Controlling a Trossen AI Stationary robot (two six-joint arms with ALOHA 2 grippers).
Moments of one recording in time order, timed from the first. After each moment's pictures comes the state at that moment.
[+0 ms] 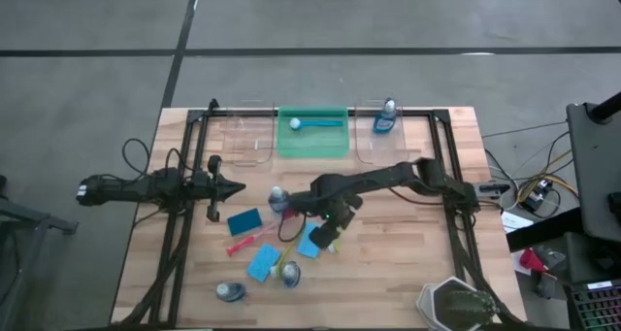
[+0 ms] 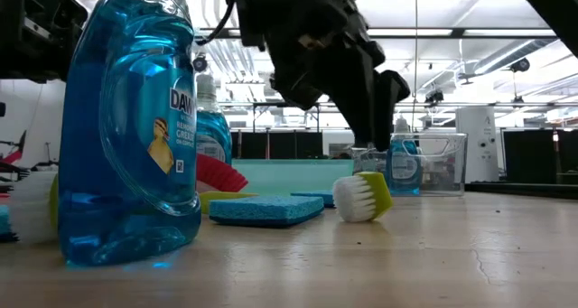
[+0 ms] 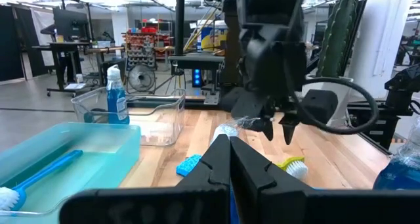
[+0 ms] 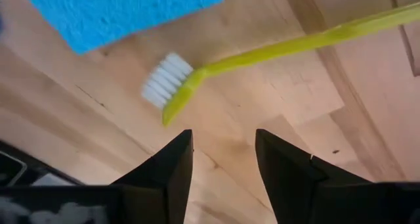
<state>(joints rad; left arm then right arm) -0.06 0.04 0.01 0.03 -0.12 -0.01 0.11 2.25 1.94 -1.39 -0.34 0.79</state>
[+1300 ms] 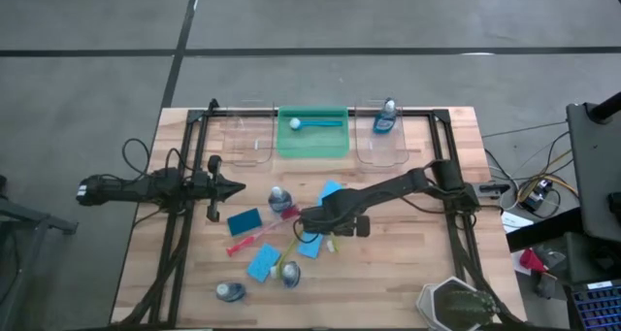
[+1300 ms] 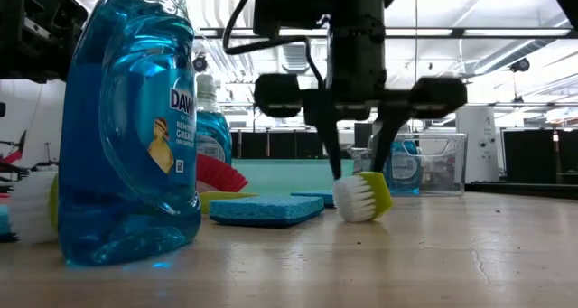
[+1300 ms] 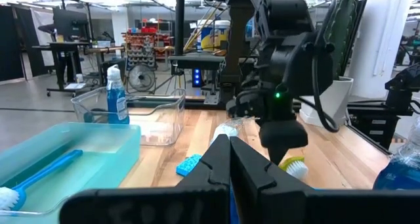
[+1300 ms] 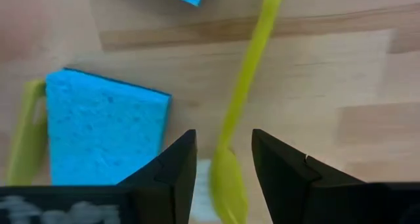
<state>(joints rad) -0.06 0.04 0.01 0.03 -0.12 -0.01 0.18 2.13 1.63 -0.99 -0.07 1.88</state>
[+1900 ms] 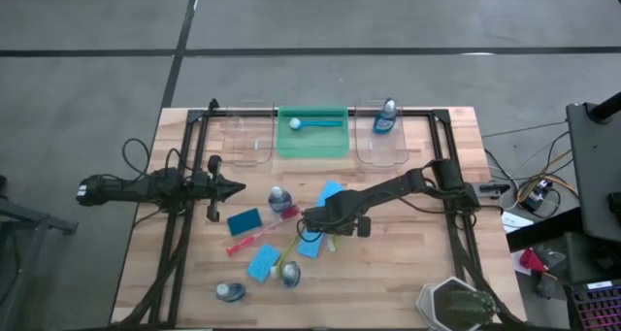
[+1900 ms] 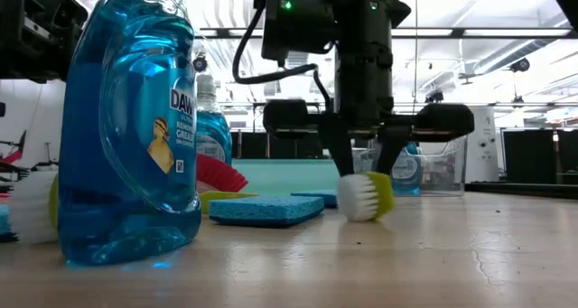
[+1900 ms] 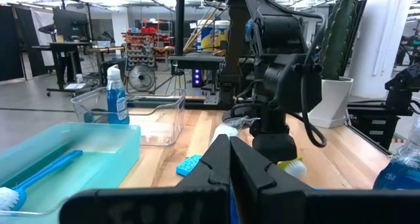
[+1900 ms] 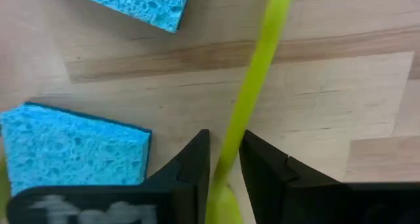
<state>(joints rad) -0.06 0.04 0.01 0.03 -0.12 -0.01 0.18 2.13 1.53 -0.90 -0.05 1.88</state>
